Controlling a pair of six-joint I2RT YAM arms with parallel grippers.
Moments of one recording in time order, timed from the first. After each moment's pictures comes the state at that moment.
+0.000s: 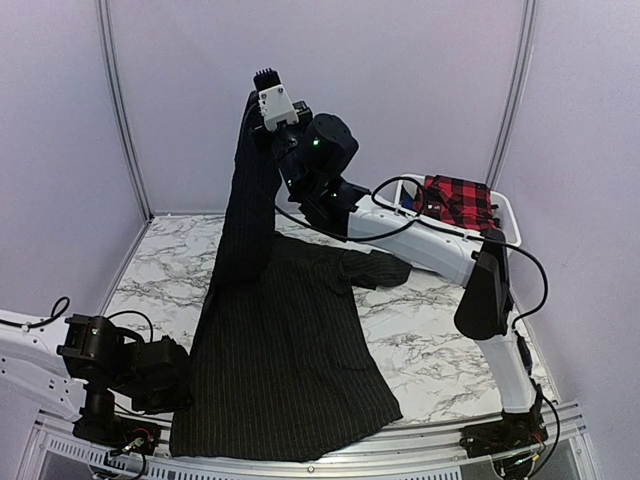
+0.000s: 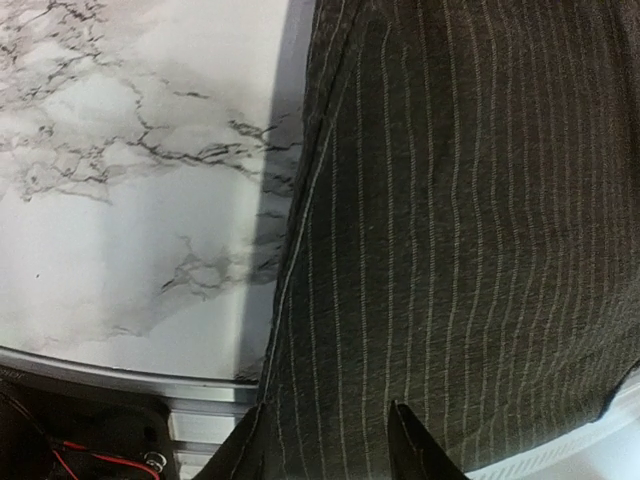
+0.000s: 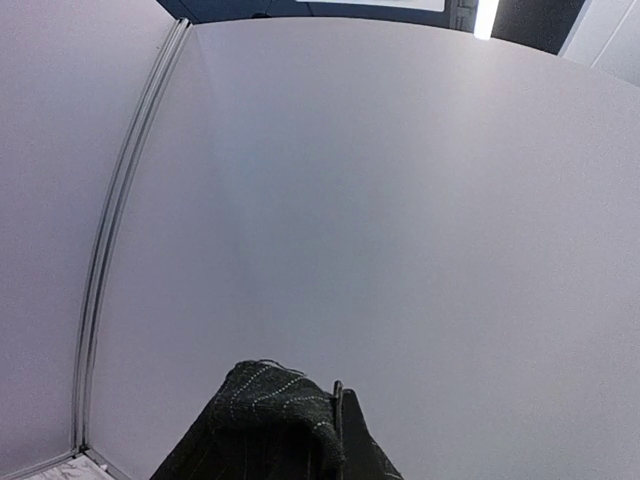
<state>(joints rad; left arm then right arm) -1.33 0.93 0.60 -0.99 -0.19 -1.46 0.97 2.29 2.30 0.56 0.47 -0.57</state>
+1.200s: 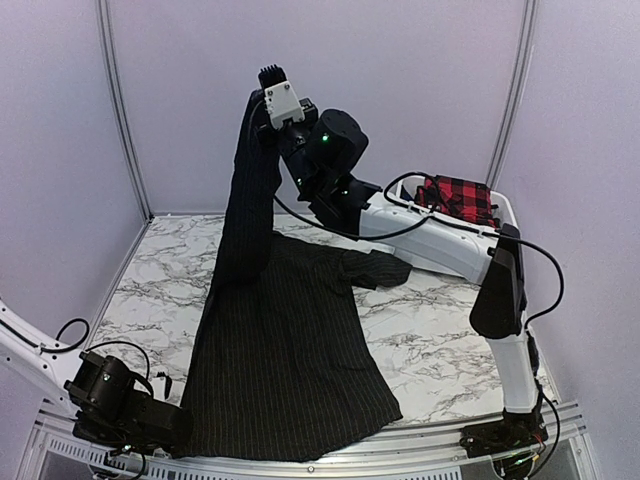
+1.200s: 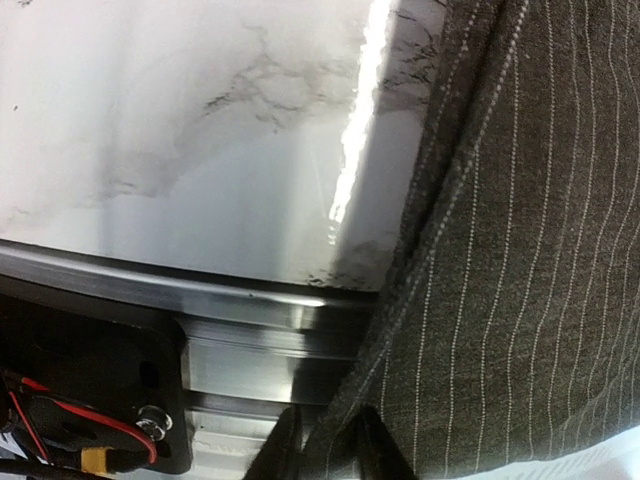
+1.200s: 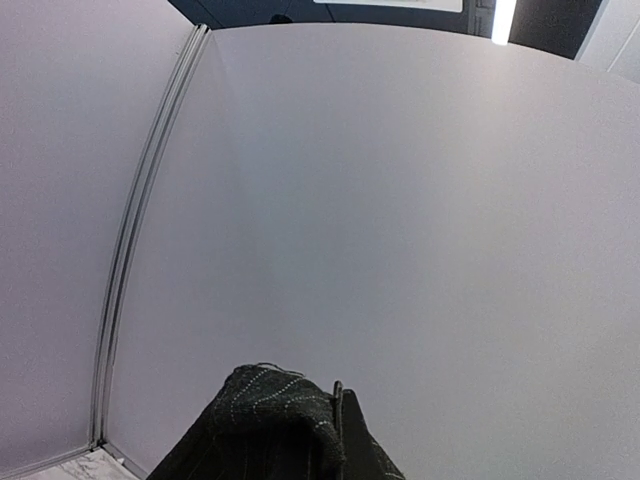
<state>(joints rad) -1.69 1.03 0.49 -0.97 -0.16 -1.86 0.97 2.19 2.18 0.55 0.42 -0.52</state>
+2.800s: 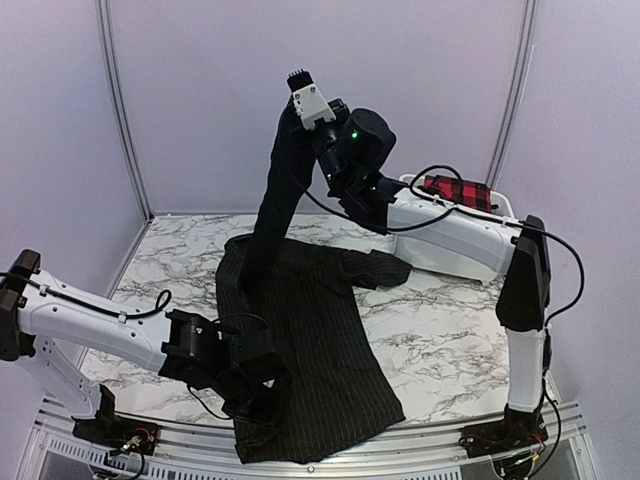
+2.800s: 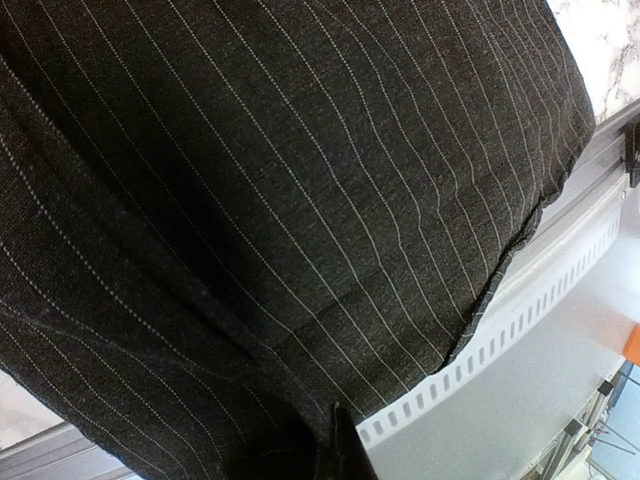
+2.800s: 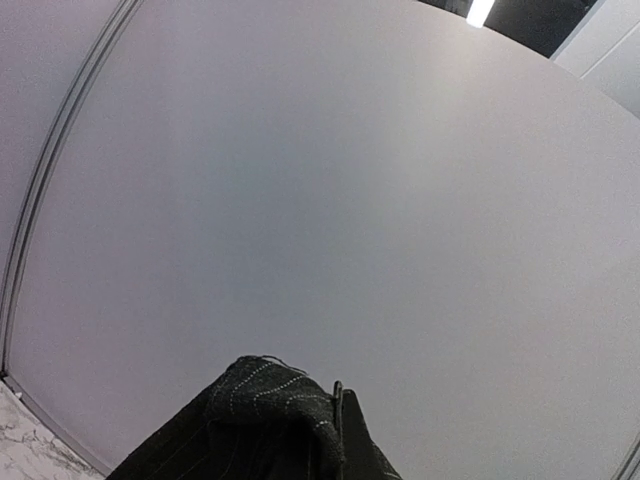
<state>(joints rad) -1.39 1.55 0.98 -0.62 0.12 -1.07 0.89 2.06 1.96 0.58 0.48 -0.68</state>
